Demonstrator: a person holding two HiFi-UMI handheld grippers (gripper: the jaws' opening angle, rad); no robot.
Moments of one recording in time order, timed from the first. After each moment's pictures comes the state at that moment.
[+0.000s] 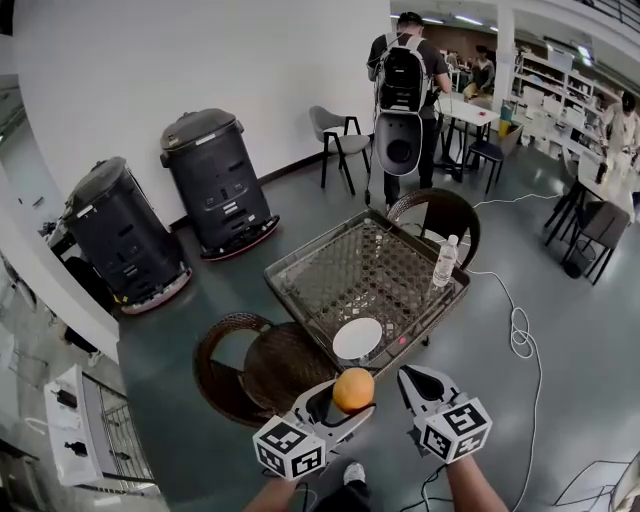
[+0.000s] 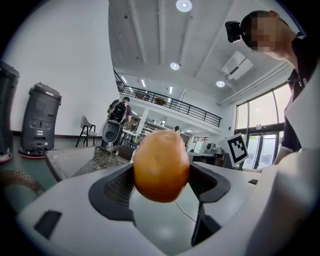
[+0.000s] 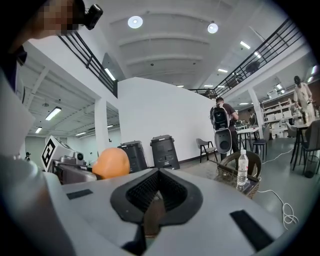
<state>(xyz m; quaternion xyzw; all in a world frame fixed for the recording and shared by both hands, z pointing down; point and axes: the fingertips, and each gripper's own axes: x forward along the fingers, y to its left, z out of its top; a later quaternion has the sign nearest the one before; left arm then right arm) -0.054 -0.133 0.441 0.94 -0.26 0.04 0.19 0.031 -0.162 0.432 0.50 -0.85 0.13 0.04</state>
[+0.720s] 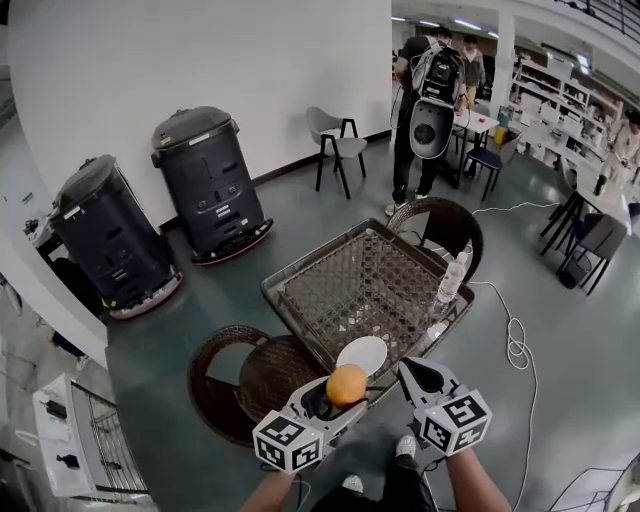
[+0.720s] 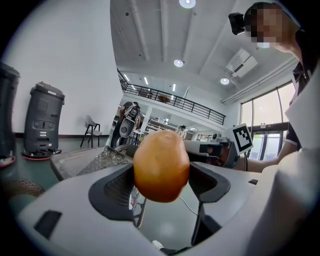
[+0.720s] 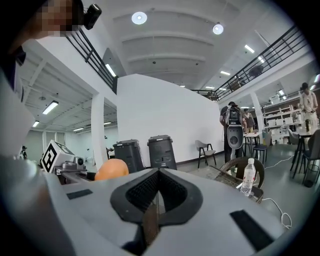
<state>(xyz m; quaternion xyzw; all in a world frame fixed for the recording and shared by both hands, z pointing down) -0.085 -0.216 0.461 0.94 -0.28 0.06 0.20 0.012 -0.242 0.425 0.51 -0.85 0.12 0.06</state>
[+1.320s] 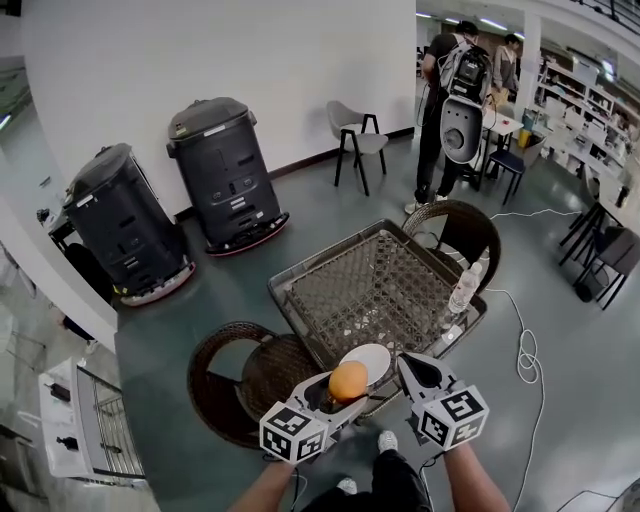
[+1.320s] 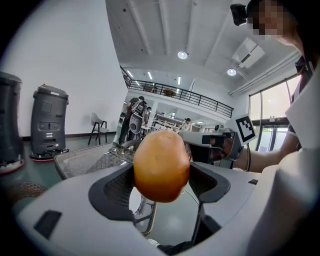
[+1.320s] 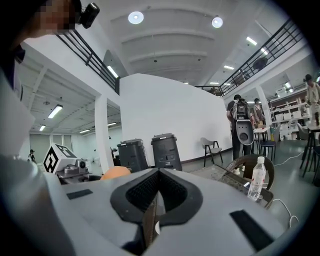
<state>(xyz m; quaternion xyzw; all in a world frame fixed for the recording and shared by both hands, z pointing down) -0.064 -0.258 0.490 0.92 -0.31 0.10 0.20 0.027 -0.291 0.443 0.48 -0.87 0.13 0.05</state>
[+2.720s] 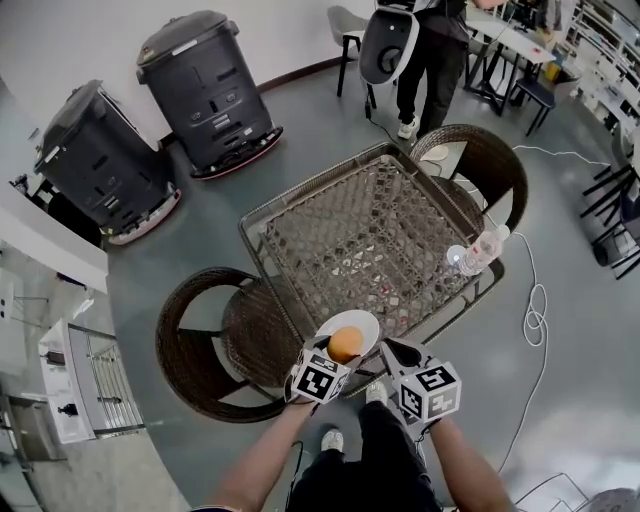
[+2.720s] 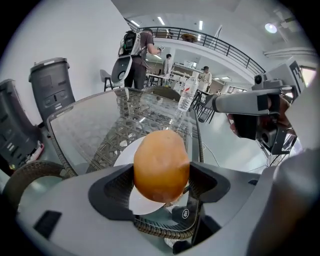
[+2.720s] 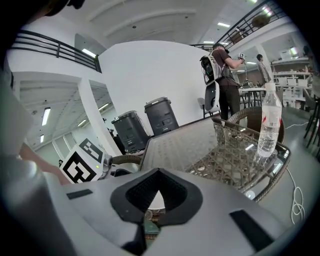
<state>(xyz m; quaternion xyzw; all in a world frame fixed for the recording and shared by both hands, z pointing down) -0.015 -0.355 0.738 0.82 -0.34 0.36 0.29 0.059 -0.362 0.643 0.42 -0.84 0.29 0.17</state>
